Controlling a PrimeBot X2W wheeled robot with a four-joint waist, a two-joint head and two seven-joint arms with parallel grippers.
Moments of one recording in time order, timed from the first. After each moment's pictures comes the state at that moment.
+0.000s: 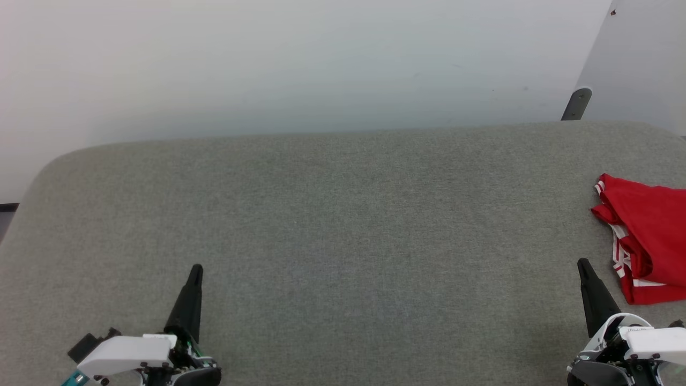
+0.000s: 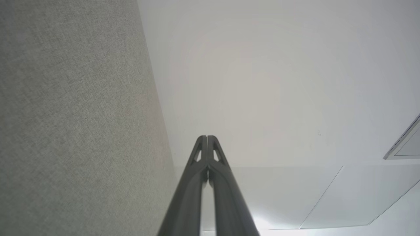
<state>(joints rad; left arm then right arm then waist) -0.11 0.05 0.11 0.24 -1.61 -0.13 0.12 -0.11 -0.05 -0.11 0.25 1.61 0.13 0.11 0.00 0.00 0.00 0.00</state>
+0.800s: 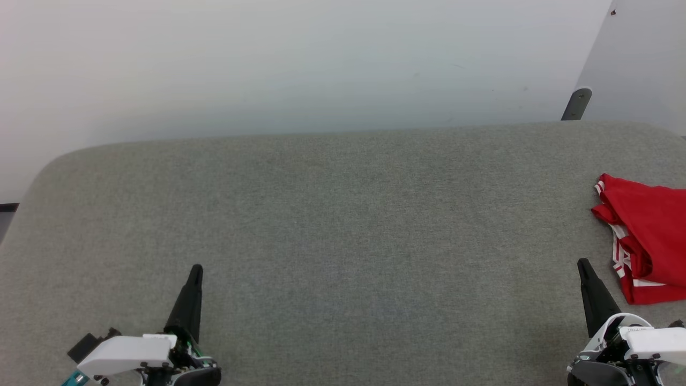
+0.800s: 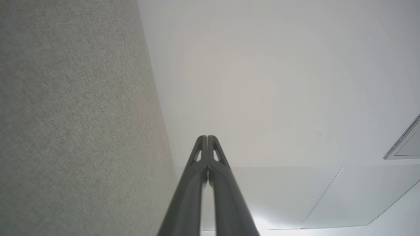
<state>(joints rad) -0.11 0.05 0.11 0.24 -1.61 -0.13 0.12 -0.11 -0.05 -0.11 0.25 1.61 0.13 0.11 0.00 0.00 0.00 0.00</state>
